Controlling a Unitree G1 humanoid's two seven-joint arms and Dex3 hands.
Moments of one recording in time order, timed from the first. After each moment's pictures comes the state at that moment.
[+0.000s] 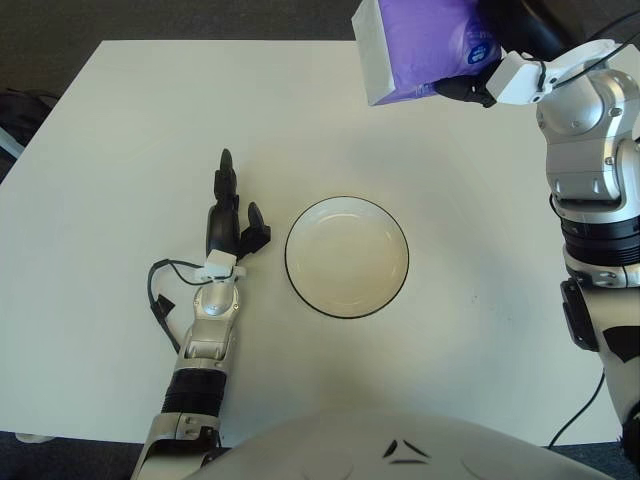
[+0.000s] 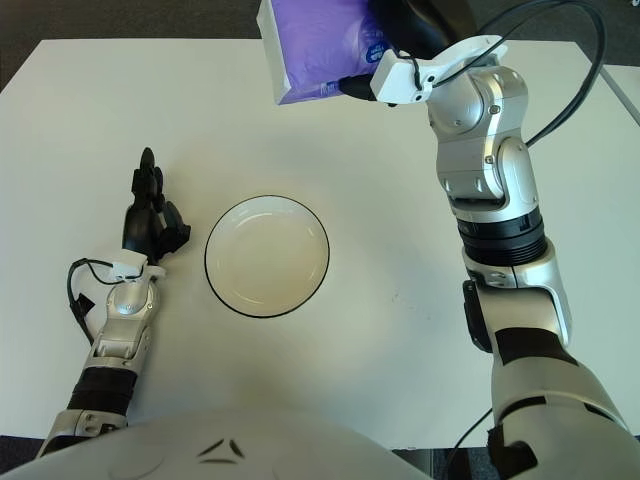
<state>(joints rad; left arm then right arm) 0.00 0.08 0.02 0.13 0.12 -0.19 0.16 -0.80 -0.57 0.15 -0.26 -0.55 0.11 0.34</state>
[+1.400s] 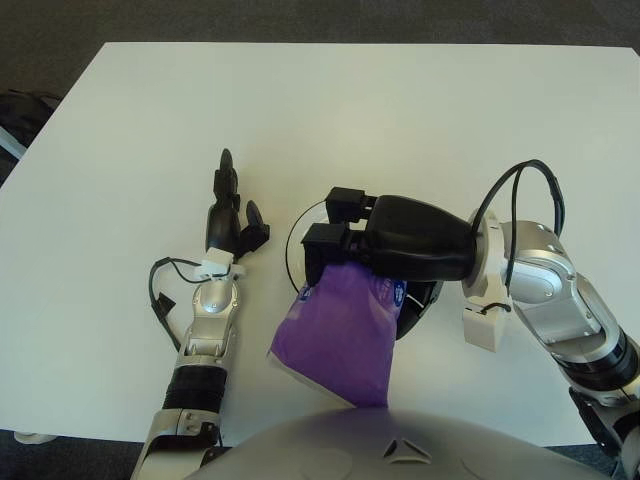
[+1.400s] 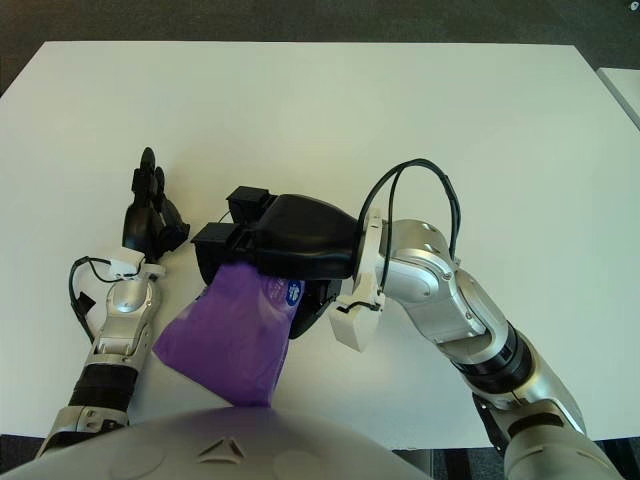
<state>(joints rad) -0.01 0.06 0.03 0.17 0.09 -0.19 0.13 -0.38 -0.55 0.41 -0.73 -0.25 -0.09 0.71</state>
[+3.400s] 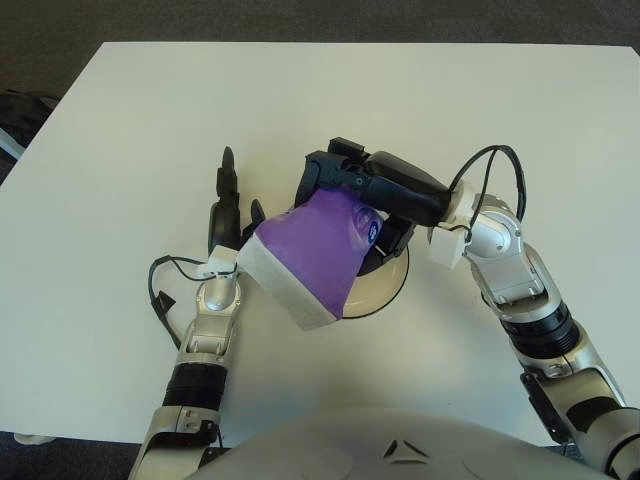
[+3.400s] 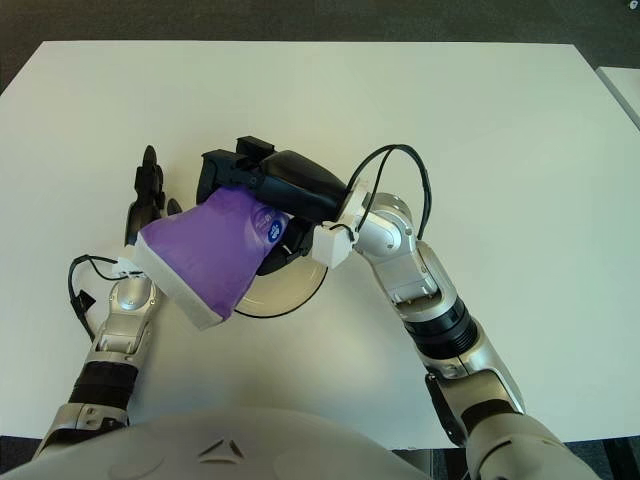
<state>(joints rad) -0.02 0.07 0.01 0.17 0.16 -0.19 0.19 -0.44 -0.33 0.35 -0.42 -0.25 -0.14 0.55</state>
